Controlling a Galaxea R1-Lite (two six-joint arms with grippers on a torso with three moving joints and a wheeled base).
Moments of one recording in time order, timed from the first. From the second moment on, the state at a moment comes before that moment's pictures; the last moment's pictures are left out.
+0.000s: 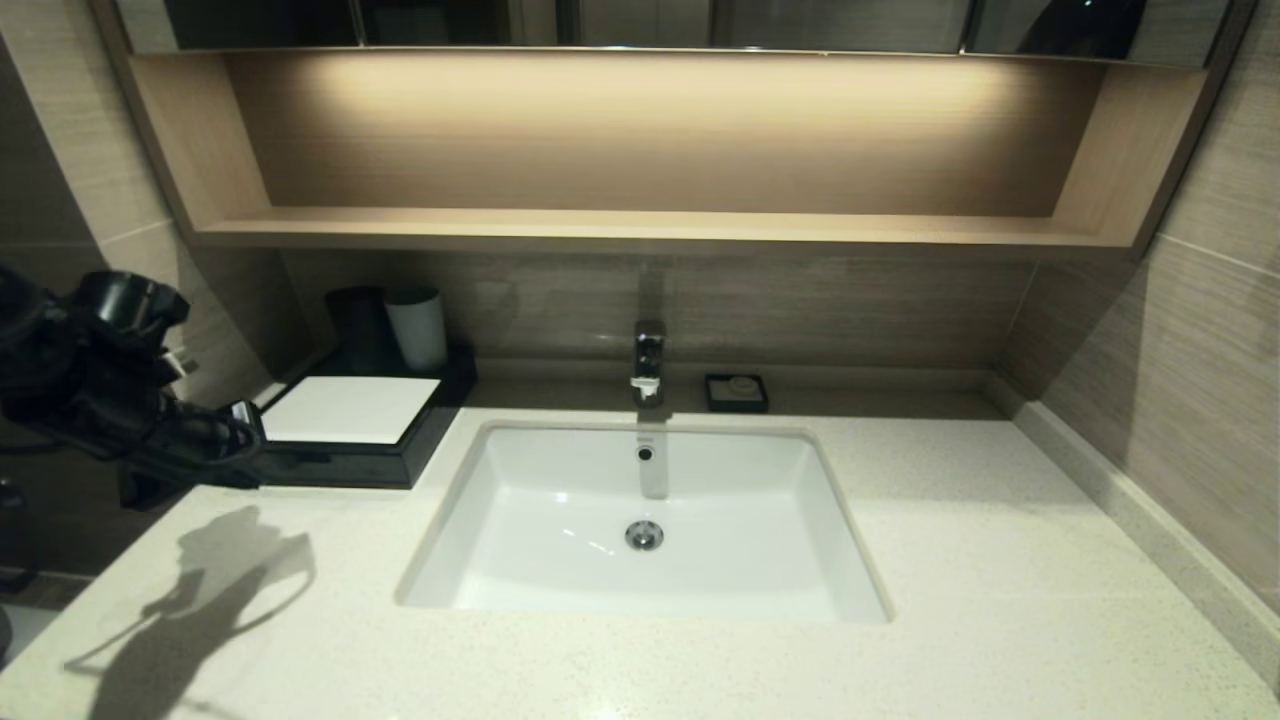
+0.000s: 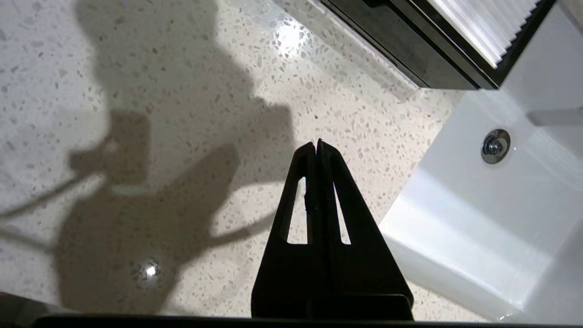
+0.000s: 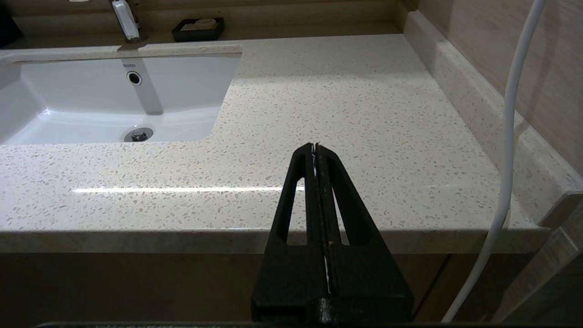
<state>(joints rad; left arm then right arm) 0.22 1.86 -1.33 0.49 -0.15 -0.36 0.00 0.00 0.00 -0.01 0.00 0.05</state>
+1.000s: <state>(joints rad) 0.03 1.13 -0.74 0.28 -0.11 -0.18 0.00 0.00 0.00 -0.01 0.00 0.05</state>
